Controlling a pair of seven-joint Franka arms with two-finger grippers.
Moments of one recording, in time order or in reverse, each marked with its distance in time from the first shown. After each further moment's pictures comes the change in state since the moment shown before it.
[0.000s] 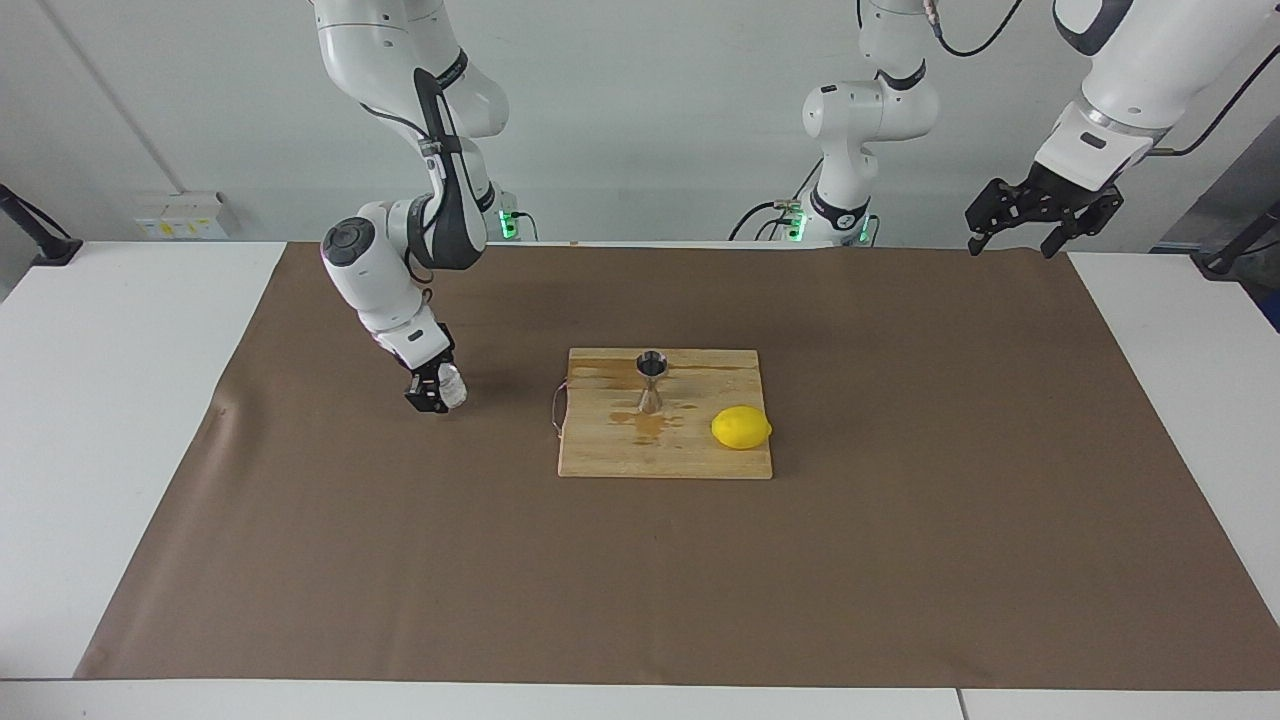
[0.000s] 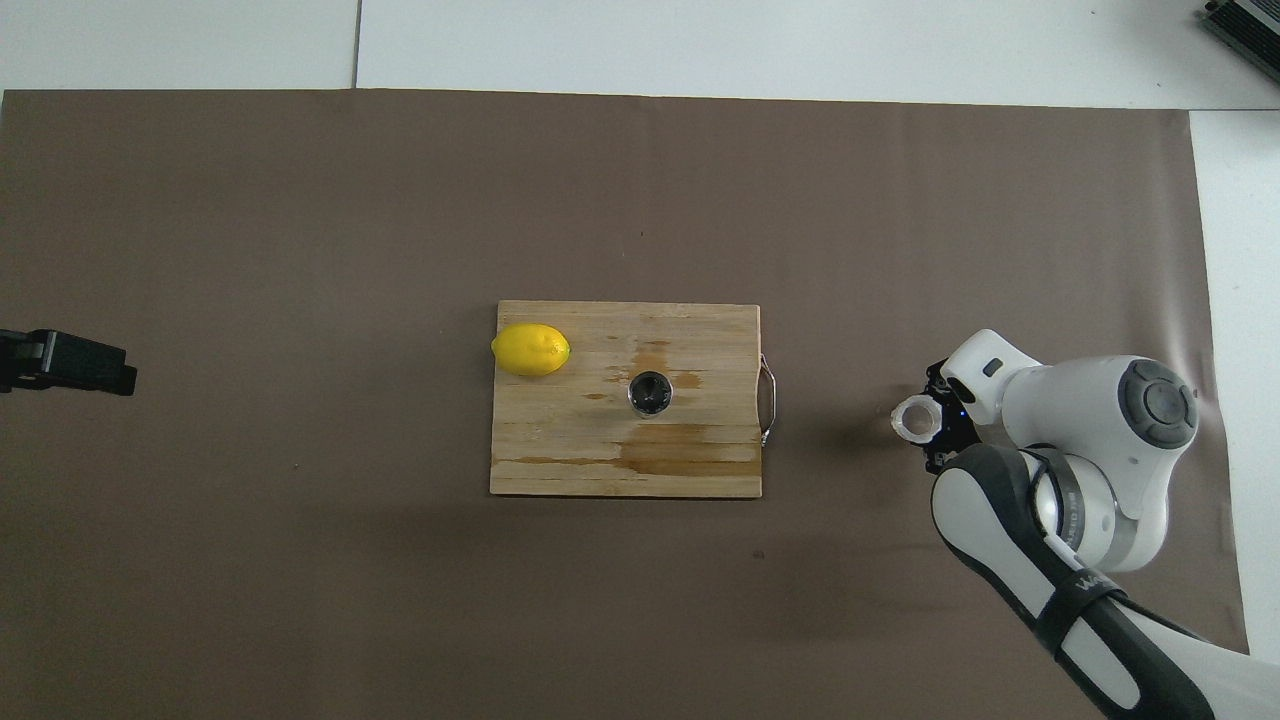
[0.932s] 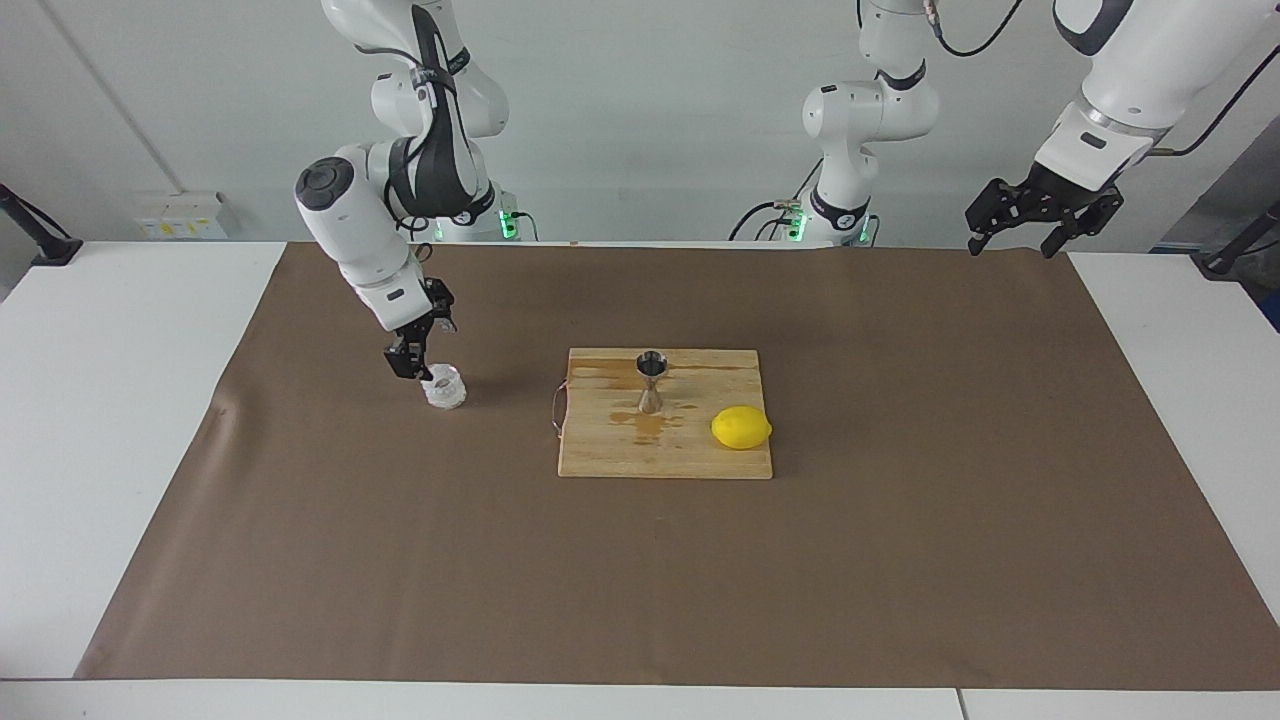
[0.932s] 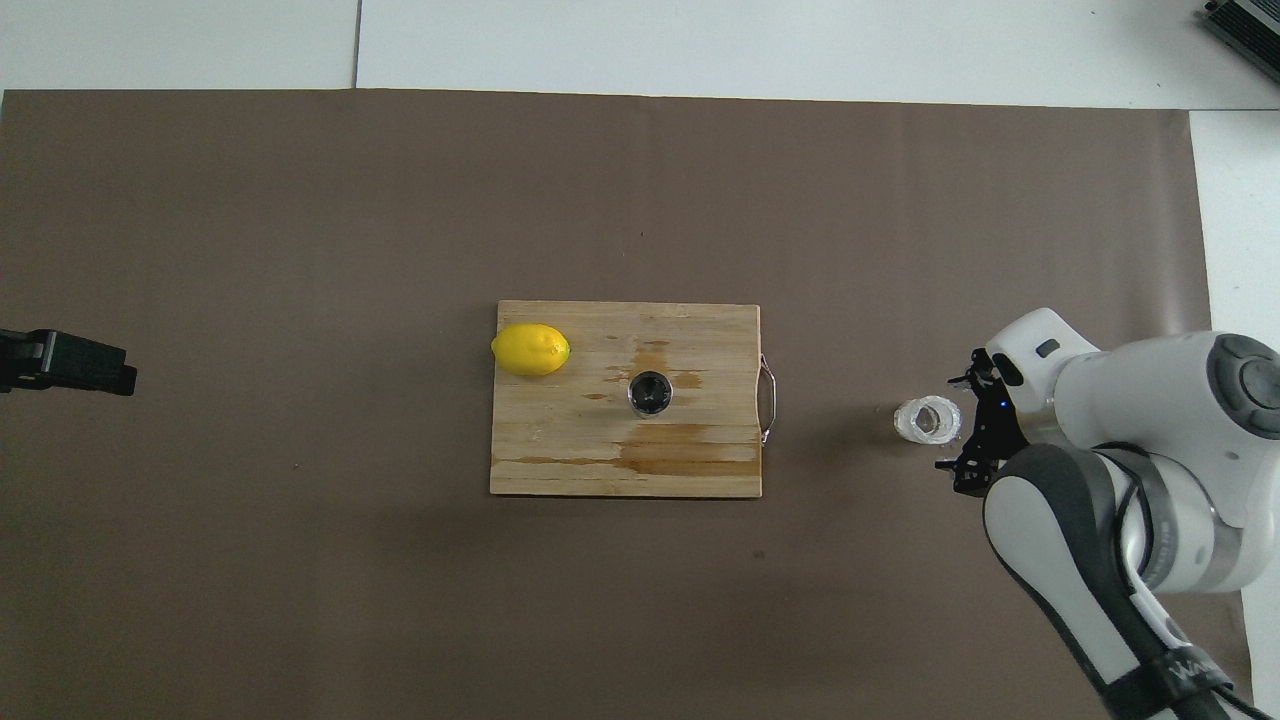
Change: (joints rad) left arm 0.000 0.000 0.000 0.000 0.000 0.000 0.000; right arm -0.005 -0.205 0.006 0.142 0.002 -0.392 0.274
